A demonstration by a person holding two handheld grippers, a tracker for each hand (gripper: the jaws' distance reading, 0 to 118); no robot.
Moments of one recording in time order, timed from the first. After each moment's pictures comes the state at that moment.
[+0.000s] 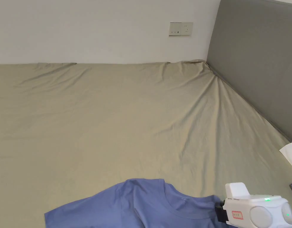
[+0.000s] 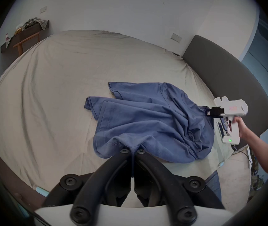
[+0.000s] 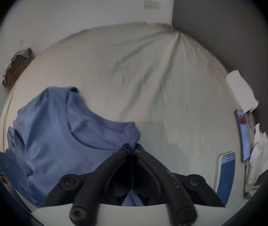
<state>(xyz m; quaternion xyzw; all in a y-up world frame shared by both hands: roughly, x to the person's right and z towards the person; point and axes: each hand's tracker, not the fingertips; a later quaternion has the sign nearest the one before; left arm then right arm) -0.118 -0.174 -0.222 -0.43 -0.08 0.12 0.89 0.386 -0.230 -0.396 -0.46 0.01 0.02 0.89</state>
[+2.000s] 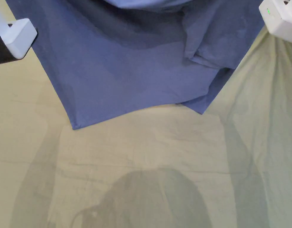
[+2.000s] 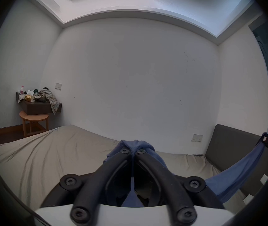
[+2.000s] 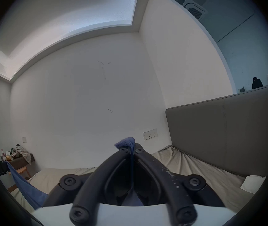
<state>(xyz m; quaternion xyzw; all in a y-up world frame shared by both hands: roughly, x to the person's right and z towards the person) -0.172 0.049 -0.622 -0.02 0.05 0.10 0.99 0.309 0.084 -0.613 0.04 -0.08 -0.11 0.99</state>
